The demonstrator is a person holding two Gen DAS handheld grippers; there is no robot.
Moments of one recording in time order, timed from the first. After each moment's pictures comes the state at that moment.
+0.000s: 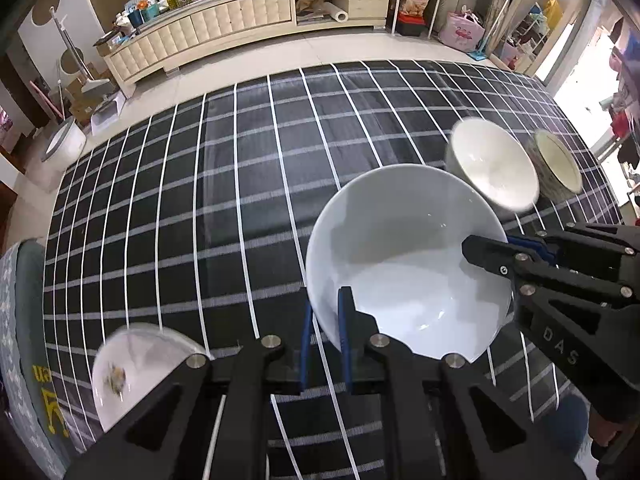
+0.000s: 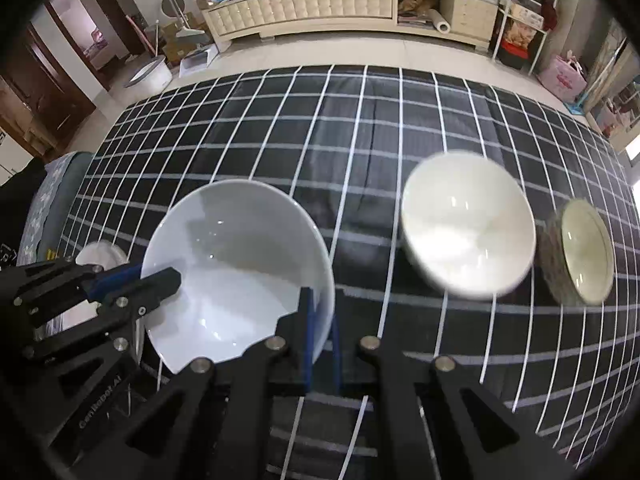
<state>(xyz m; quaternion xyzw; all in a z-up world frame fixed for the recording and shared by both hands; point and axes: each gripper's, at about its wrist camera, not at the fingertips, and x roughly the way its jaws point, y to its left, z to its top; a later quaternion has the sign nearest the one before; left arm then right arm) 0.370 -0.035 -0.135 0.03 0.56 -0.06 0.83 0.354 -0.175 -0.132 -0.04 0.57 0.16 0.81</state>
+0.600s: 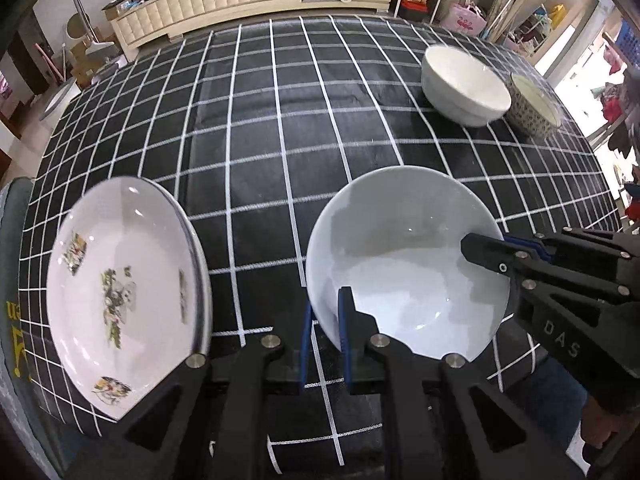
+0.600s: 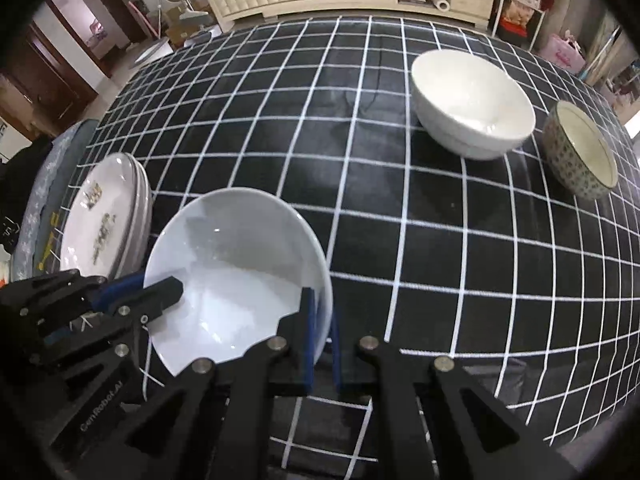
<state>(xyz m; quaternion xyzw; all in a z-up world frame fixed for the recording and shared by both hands) 0.276 -0.042 -0.173 0.00 0.58 -0.05 0.81 0.283 -0.174 -0.168 -0.04 0.59 0.16 0.79</state>
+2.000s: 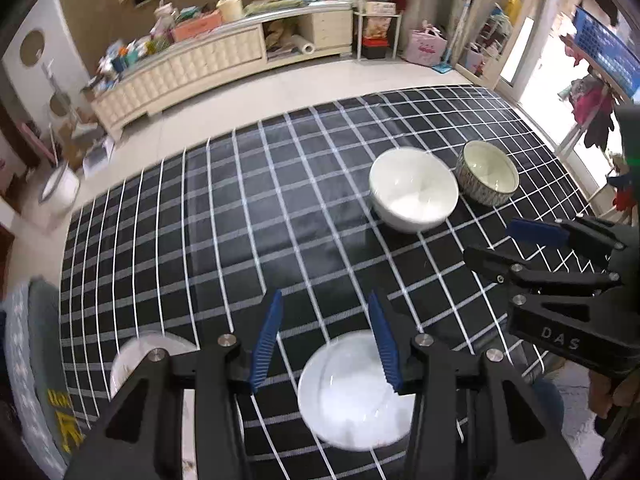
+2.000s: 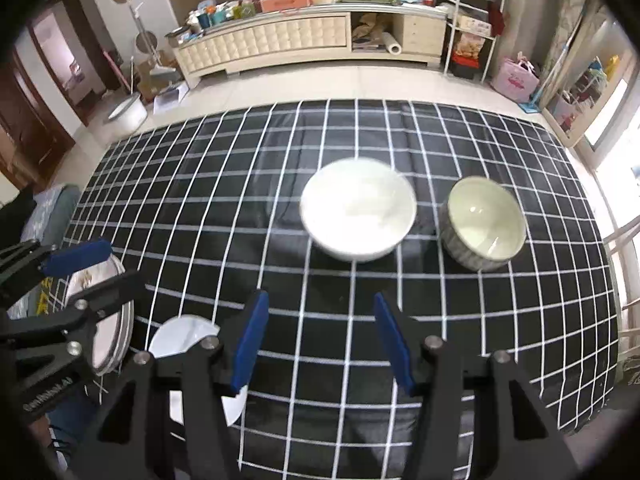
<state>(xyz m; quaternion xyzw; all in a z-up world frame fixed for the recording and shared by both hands) 0.346 -0.092 -0.067 0.08 0.51 -0.10 0.85 0.328 -0.234 -0.086 -0.02 0.52 0.10 0.85</state>
